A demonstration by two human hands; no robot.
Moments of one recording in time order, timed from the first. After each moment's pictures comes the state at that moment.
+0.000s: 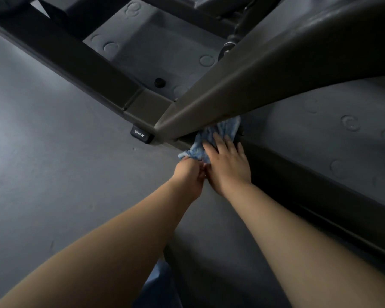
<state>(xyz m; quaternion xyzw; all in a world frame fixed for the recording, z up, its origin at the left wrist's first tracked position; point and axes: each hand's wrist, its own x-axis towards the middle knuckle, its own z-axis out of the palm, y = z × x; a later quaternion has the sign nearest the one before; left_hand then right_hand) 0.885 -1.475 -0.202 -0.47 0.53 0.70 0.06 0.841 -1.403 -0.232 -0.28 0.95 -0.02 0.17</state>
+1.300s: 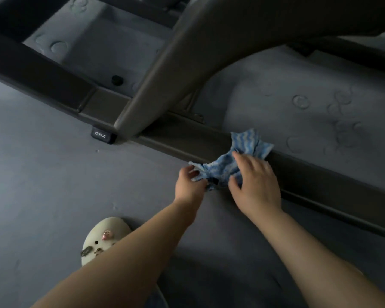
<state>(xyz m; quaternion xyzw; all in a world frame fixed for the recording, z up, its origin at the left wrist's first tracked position) 0.912 -1.404 -0.228 -0.41 0.60 0.67 0.11 0.881 -1.272 -0.215 -0.15 0.98 -0.08 0.08</state>
